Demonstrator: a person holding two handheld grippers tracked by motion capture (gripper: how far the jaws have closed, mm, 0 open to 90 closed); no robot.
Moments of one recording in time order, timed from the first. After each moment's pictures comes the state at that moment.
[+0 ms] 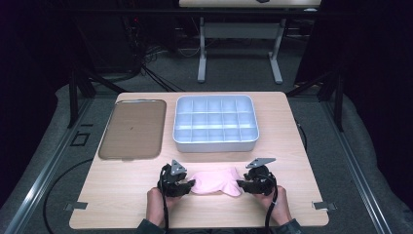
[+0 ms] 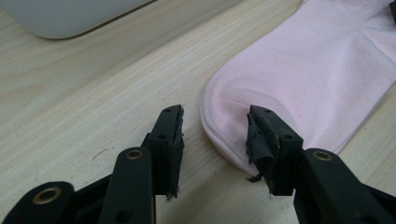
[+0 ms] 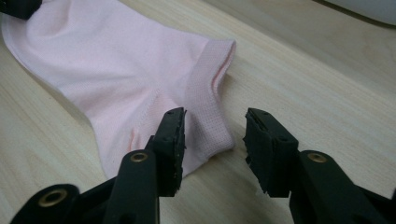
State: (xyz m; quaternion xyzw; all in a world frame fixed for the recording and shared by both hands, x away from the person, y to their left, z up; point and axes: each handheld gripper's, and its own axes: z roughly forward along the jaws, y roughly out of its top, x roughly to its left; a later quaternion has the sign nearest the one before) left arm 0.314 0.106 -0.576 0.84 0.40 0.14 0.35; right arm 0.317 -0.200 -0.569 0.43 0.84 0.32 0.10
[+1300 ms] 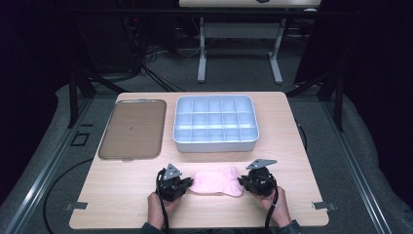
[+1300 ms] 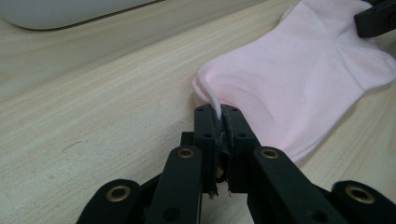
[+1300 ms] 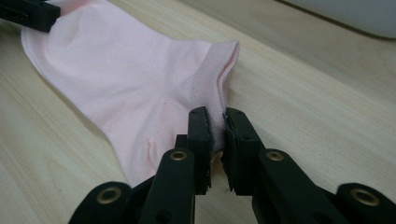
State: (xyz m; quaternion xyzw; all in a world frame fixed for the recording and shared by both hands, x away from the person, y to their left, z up) left arm 0.306 0.117 -0.590 0.81 0.40 0.11 0.42; right arm 0.309 -0.197 -0.562 0.43 0.83 0.33 0.11
